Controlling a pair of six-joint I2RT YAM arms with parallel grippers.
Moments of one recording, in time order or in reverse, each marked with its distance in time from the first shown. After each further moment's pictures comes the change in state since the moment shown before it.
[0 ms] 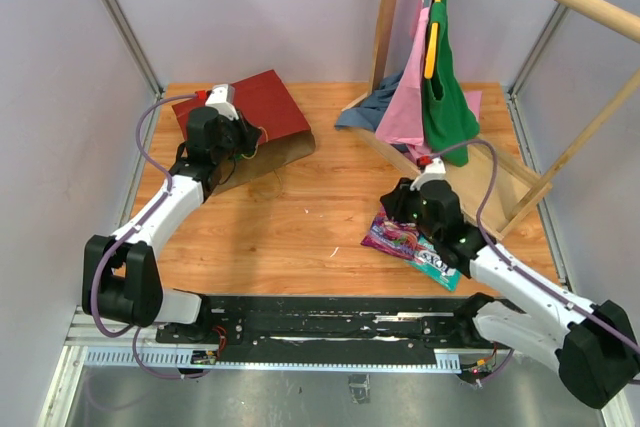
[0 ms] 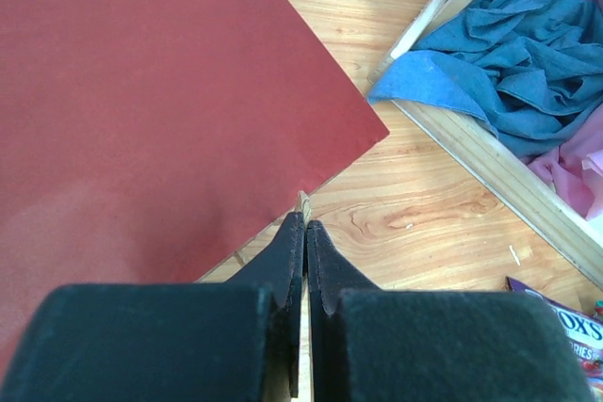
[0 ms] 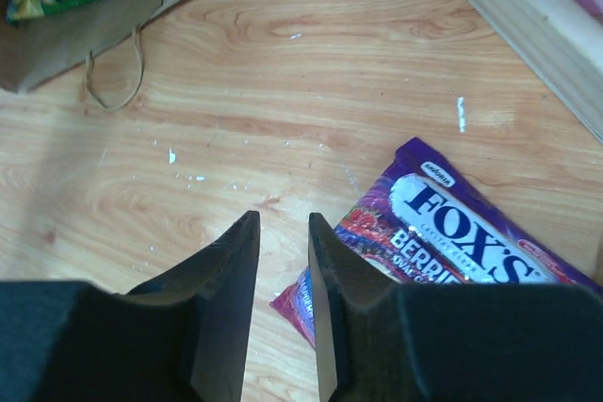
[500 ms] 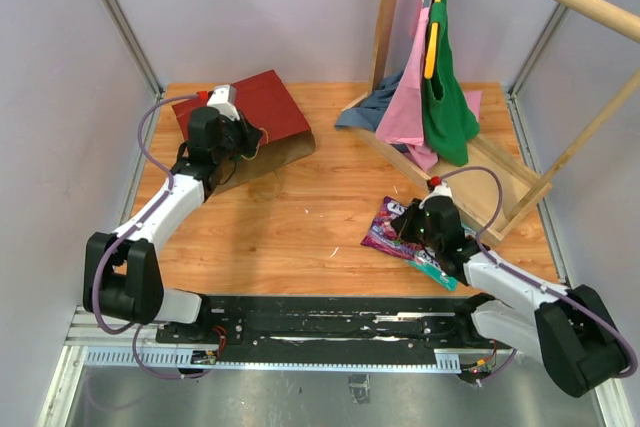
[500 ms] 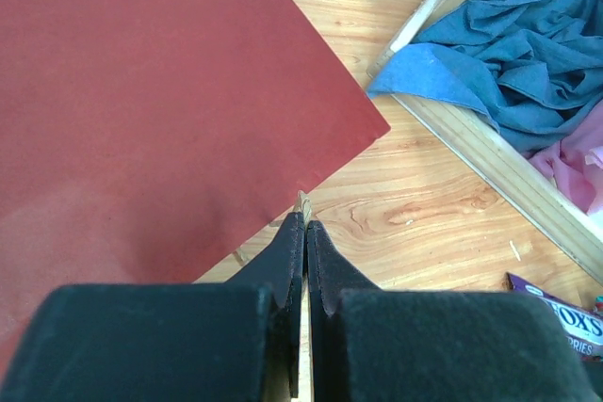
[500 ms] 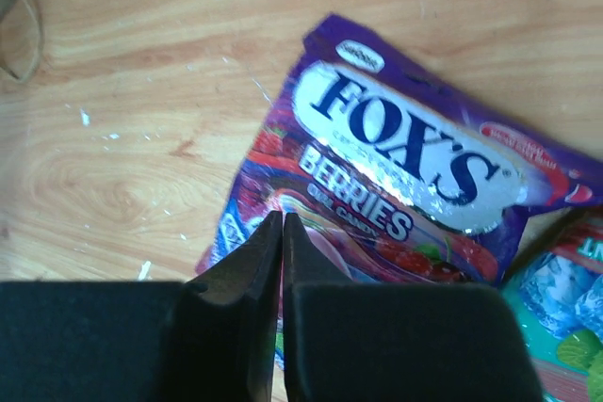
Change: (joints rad) left arm 0.000 0.016 0.000 0.002 0.011 -0.001; right arm -0.105 0.115 -0.227 0.166 -0.103 0.143
